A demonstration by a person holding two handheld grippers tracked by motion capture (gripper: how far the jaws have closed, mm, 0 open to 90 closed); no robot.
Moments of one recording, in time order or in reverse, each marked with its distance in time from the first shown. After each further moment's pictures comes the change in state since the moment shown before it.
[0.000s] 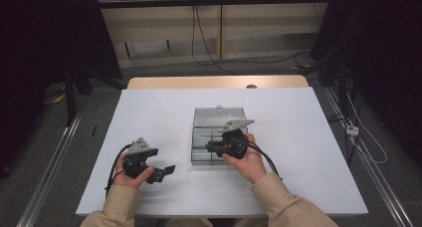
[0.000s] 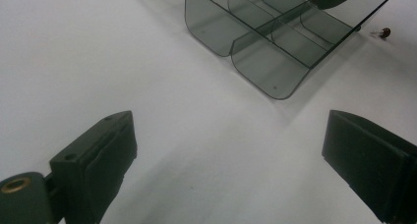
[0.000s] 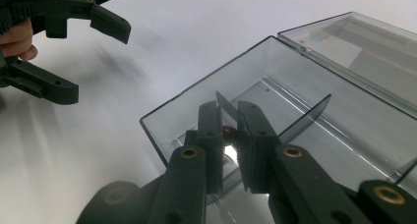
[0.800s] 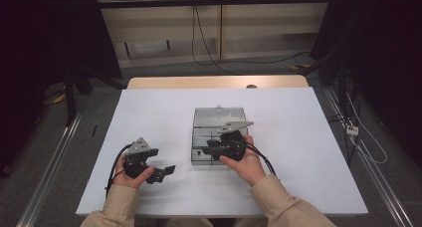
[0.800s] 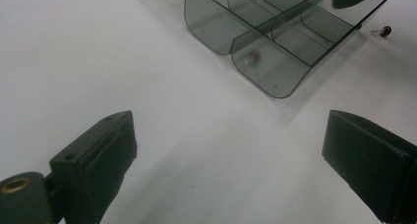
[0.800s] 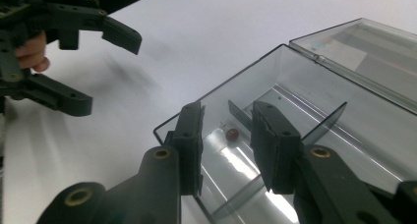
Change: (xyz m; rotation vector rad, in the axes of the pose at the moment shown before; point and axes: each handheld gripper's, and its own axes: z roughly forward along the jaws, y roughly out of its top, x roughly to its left) left arm 0.000 0.000 0.000 0.005 -0.002 -0.001; right arm 0.007 0.000 -0.001 -0.039 0.014 0.021
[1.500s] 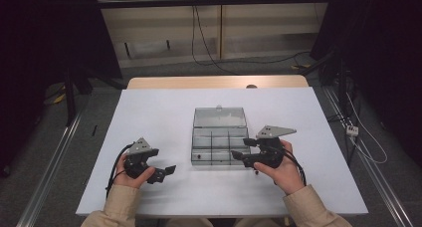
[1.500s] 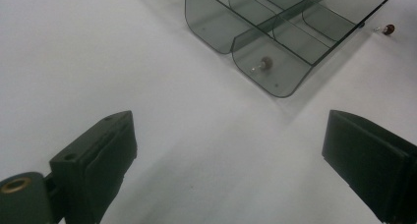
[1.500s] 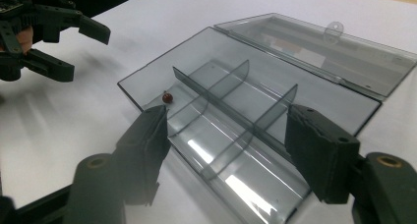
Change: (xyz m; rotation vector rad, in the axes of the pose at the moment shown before) left arm -0.001 0.000 0.001 0.005 0.008 0.001; right arm -0.028 -0.037 -0.080 -0.063 -0.109 0.030
